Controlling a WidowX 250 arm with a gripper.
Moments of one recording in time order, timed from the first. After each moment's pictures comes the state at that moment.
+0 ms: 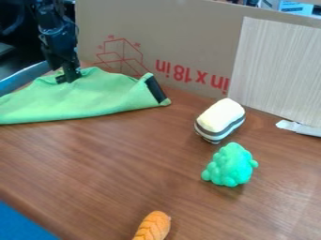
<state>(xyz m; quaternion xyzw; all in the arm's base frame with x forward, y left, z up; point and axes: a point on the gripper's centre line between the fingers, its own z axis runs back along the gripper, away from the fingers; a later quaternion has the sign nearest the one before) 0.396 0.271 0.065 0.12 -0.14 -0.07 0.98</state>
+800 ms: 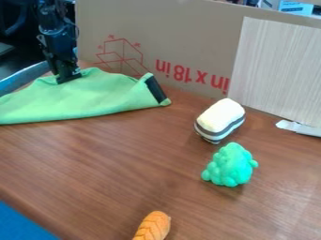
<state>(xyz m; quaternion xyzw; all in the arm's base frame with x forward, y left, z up) 0.395 0.277 0.063 0.13 -0.13 -0.05 0.98</state>
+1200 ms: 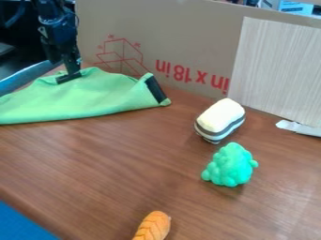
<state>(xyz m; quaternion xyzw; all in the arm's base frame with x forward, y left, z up) 0.401 0.274 0.078 0.11 -0.14 -0.06 0.98</state>
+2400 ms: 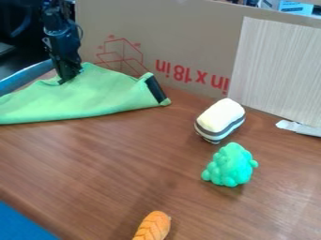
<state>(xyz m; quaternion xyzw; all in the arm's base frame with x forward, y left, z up) 0.401 0.274 0.055 0.11 -0.11 -0.06 0.99</state>
